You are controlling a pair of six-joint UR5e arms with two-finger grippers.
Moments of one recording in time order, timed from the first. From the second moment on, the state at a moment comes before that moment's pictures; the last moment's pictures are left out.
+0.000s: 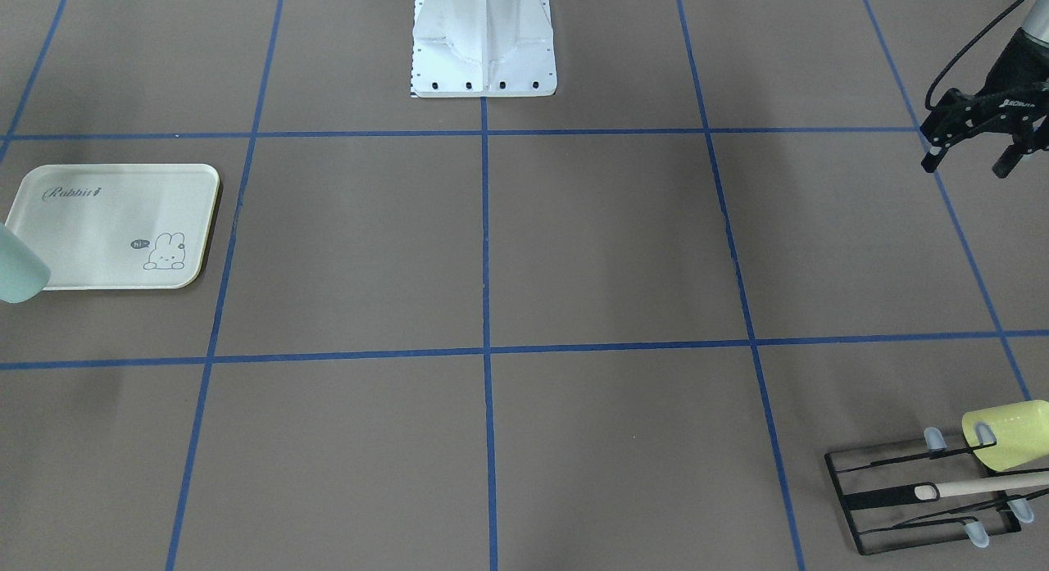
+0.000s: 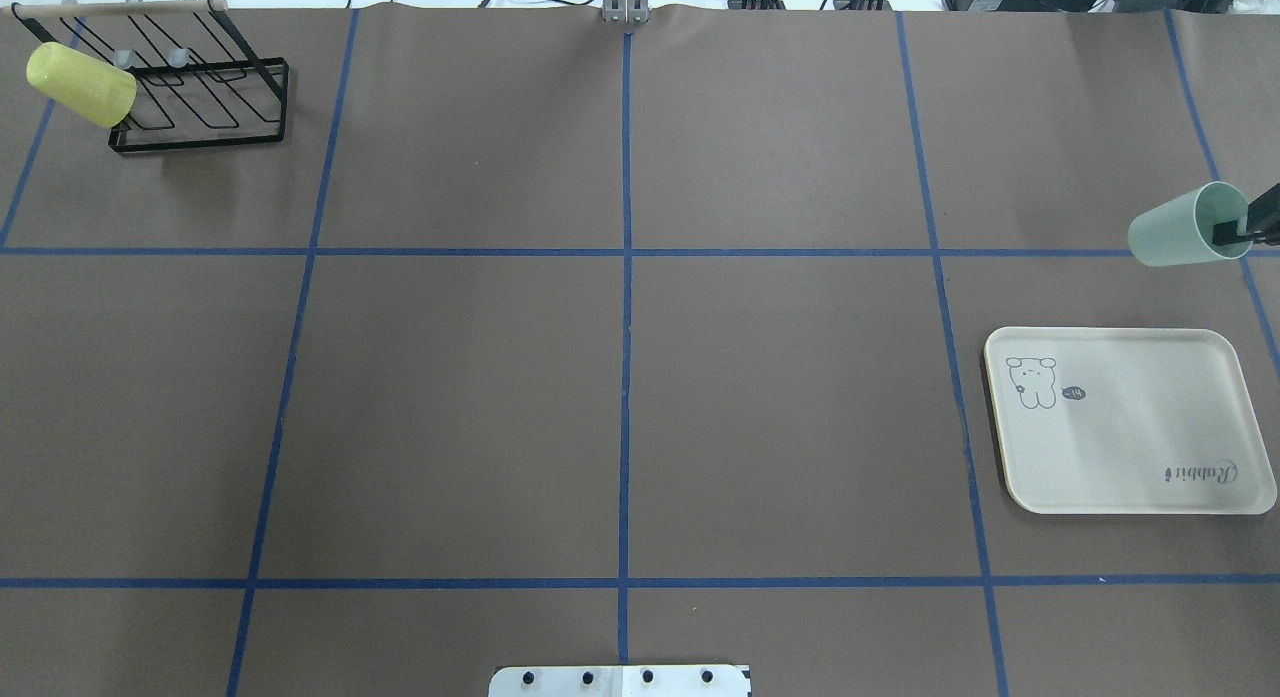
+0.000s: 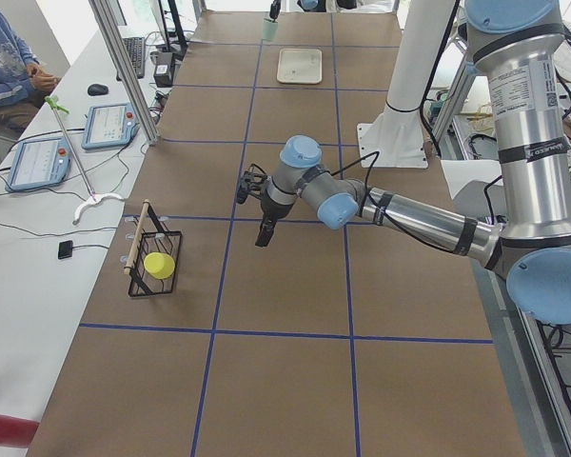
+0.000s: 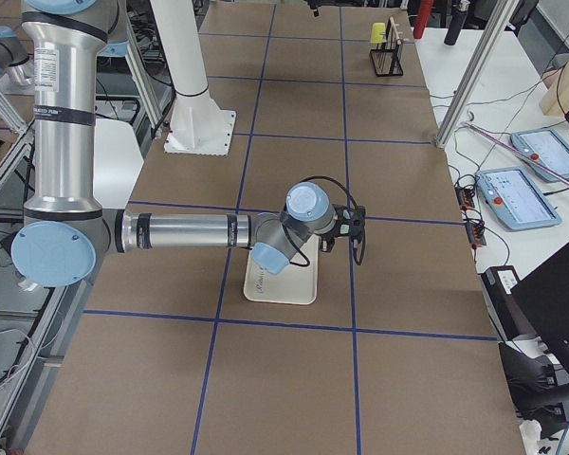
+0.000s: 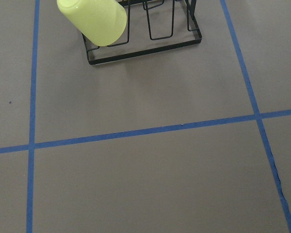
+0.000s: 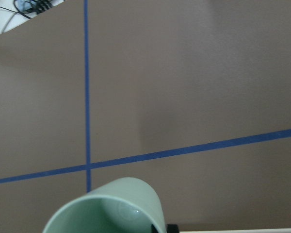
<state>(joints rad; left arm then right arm) -1.18 -1.33 -2.06 -2.04 -2.11 -0.61 1.30 -1.65 1.67 -0.81 2.39 0.92</state>
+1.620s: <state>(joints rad) -1.21 -1.33 -2.07 -2.04 -2.14 -0.61 1.04 -1.59 1.82 -1.56 2.26 0.45</state>
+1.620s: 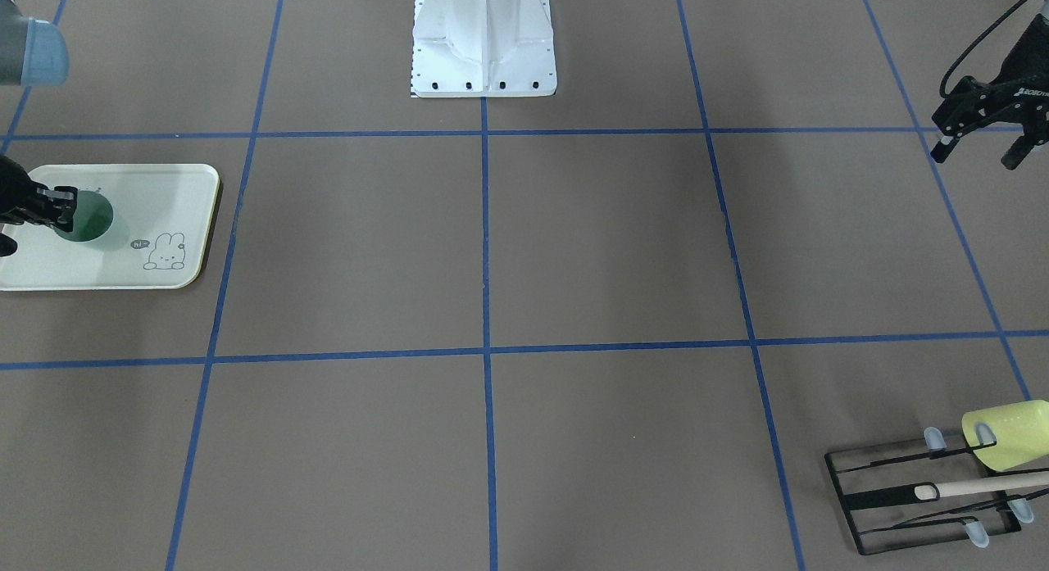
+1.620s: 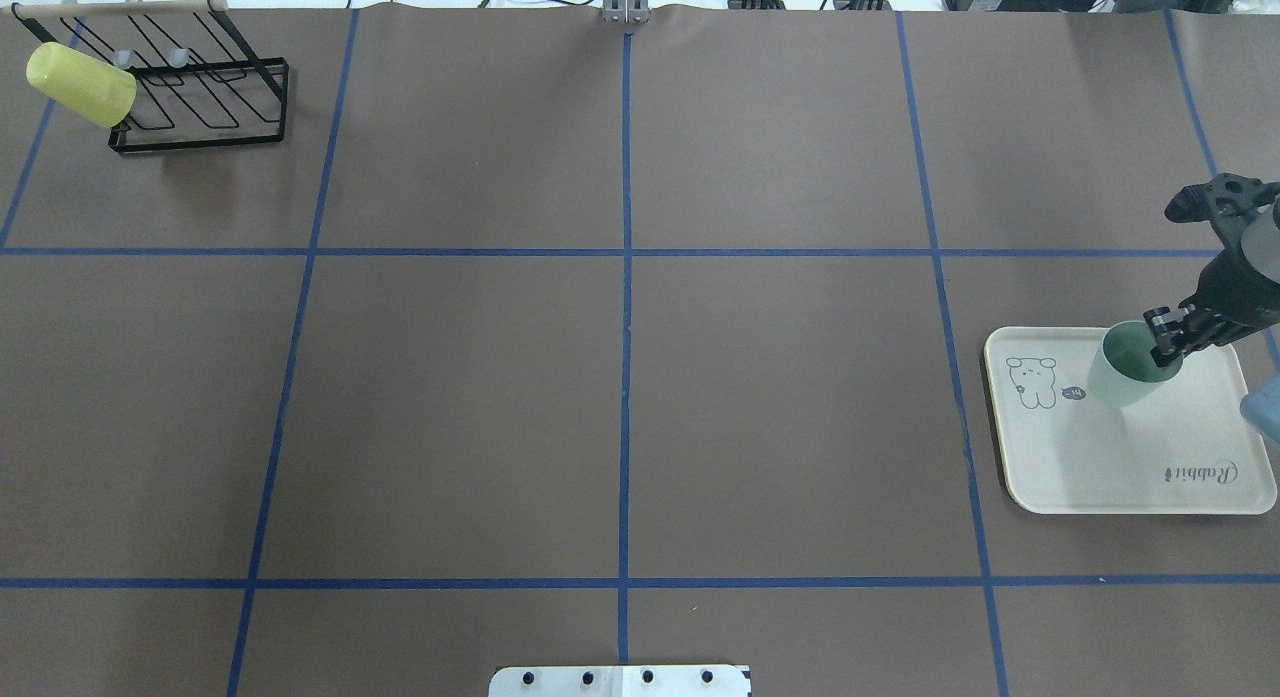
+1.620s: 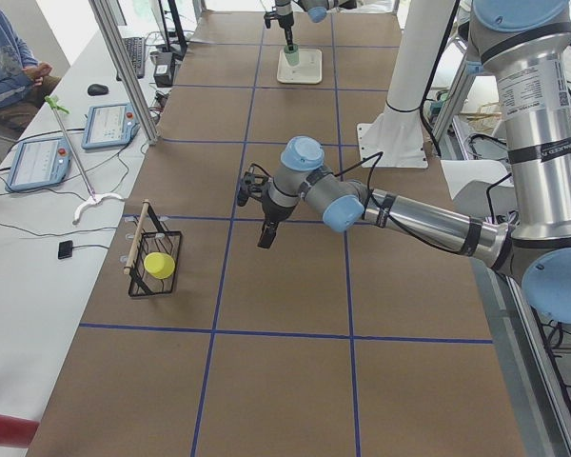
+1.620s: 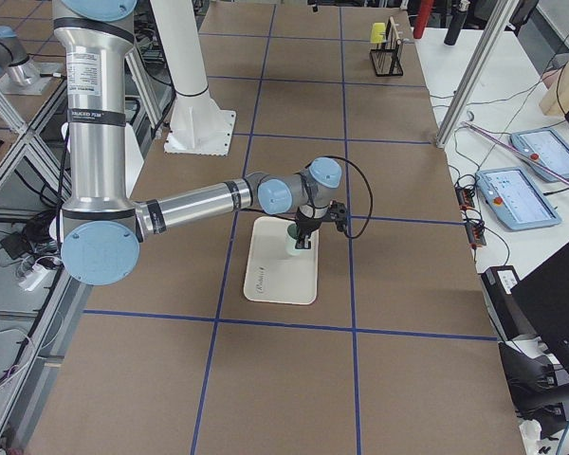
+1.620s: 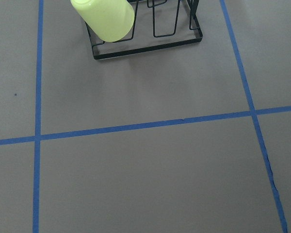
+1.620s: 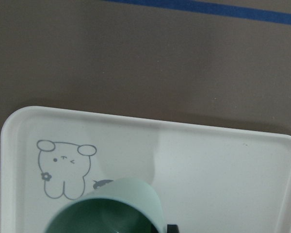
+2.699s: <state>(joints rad) -1.27 -1.29 -2.08 -2.04 -2.23 -0.60 1.33 -1.70 2.04 -1.53 2.29 0.43</state>
